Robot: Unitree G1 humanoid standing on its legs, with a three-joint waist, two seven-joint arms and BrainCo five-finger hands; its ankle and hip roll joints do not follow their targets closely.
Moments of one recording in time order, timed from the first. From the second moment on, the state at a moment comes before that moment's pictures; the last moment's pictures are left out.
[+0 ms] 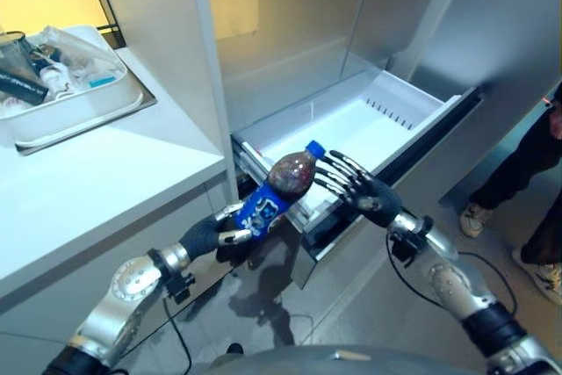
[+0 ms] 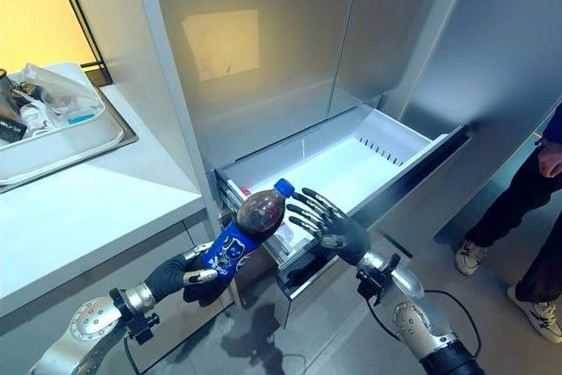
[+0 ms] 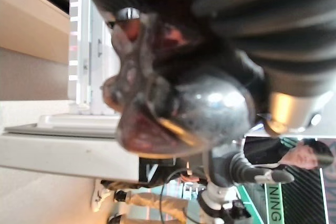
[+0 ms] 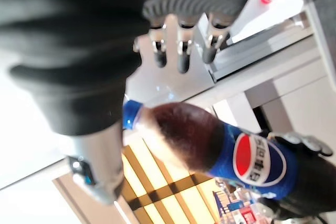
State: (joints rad) left arm 0.16 0.71 -0.29 -0.05 -0.48 -0.22 -0.48; right arm -0.08 -0.48 0.34 0.08 1.02 -0.05 0.58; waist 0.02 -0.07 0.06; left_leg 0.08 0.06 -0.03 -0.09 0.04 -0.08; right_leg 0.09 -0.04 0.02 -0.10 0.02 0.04
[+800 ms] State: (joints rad) left arm 0.13 0.64 -0.30 -0.05 -0.44 -0.23 -0.43; right arm -0.20 -0.31 0.57 0.21 1.01 0.00 0.55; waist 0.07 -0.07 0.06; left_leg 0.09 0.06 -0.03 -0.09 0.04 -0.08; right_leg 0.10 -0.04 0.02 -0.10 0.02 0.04
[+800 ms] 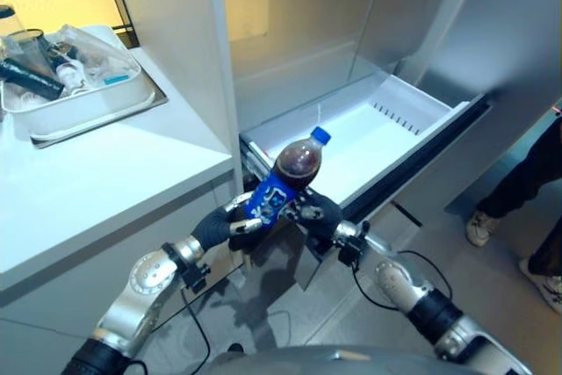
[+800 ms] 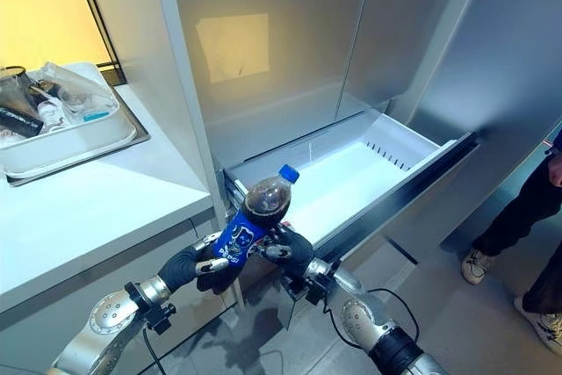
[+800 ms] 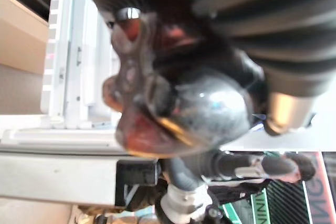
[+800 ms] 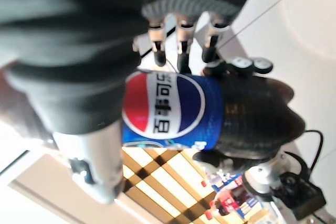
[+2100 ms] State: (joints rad) left arm 0.09 0.64 -0.32 -0.04 -0.49 -0.25 -0.39; right arm -0.40 -0.22 0.61 0.25 1.13 -0.08 0.44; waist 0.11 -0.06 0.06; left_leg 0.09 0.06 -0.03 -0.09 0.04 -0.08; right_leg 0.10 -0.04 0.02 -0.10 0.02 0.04
